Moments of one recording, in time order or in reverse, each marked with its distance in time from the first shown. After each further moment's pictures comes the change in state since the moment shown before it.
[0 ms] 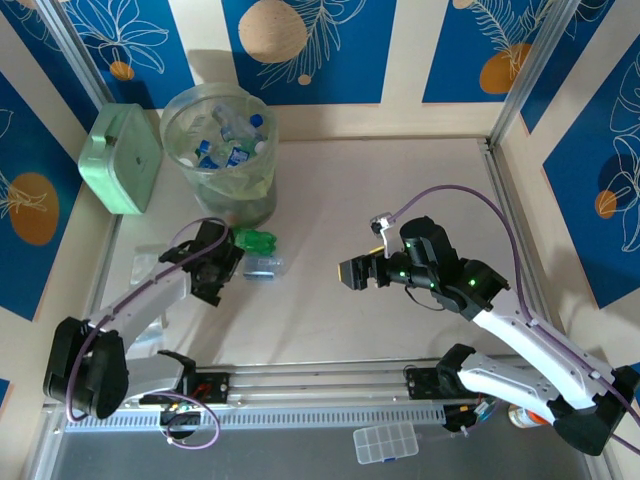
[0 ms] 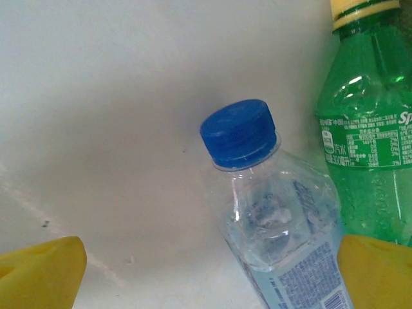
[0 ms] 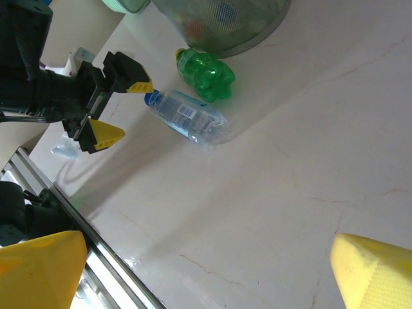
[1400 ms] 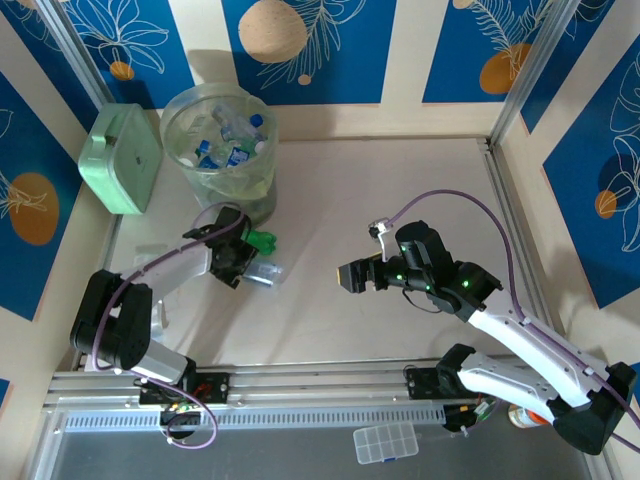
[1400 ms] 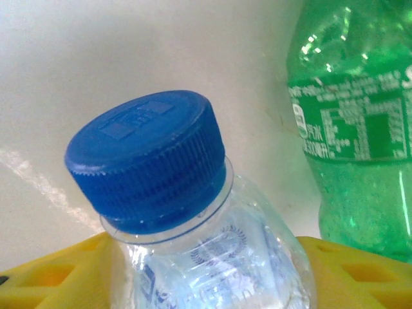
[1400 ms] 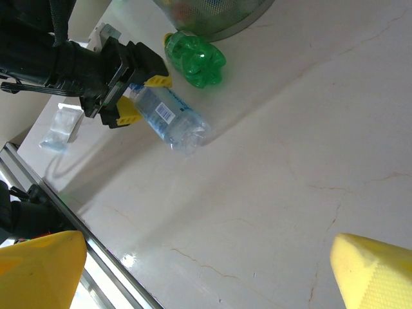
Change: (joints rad) left arm -0.030 0.250 0.137 0.042 0.077 0.079; right arm 0.000 0.005 -0.056 0.026 0.003 0.016
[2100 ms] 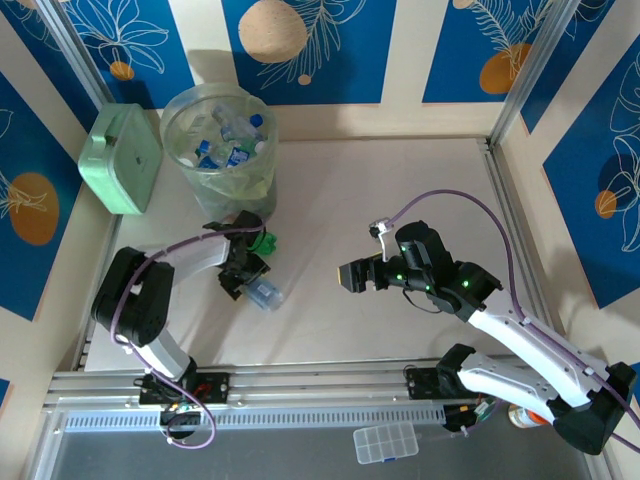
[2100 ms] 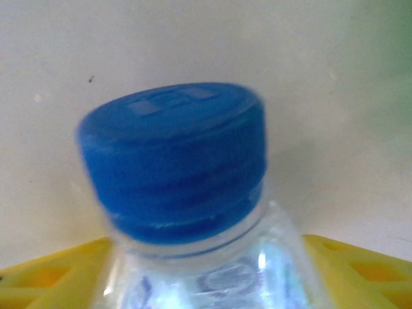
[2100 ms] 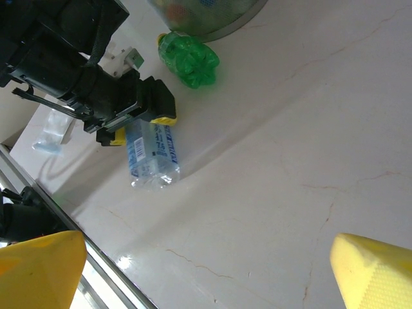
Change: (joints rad) left arm -0.058 0.163 0.089 -0.176 0.057 0.168; right arm 0.000 0.000 0.000 -0.008 0.019 -0.002
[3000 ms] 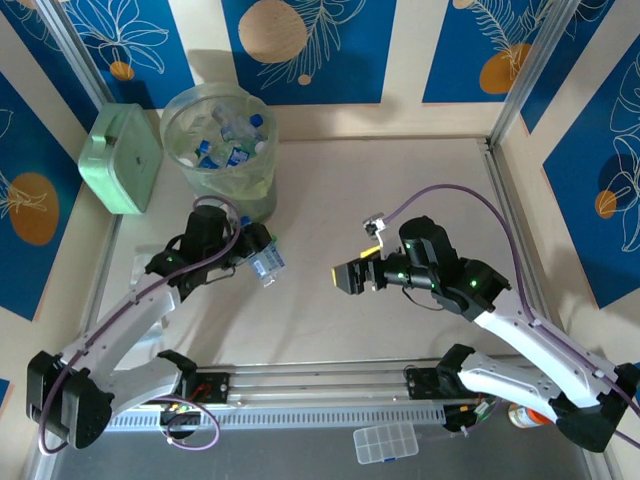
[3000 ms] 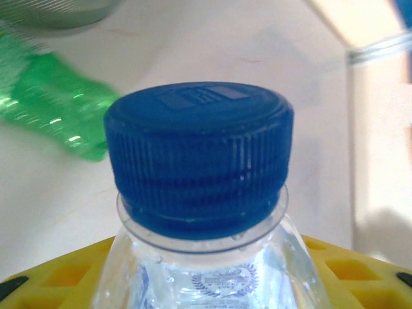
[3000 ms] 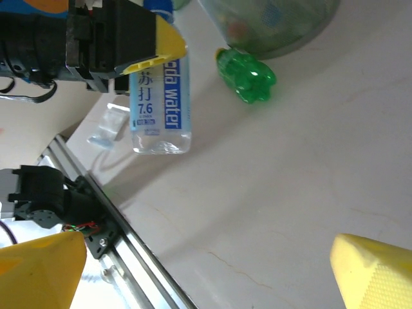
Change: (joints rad) left arm -0.010 -0.598 -0.138 0.399 0.167 0.341; right arm 0.047 0.010 0.106 0.000 -0.092 -0.018
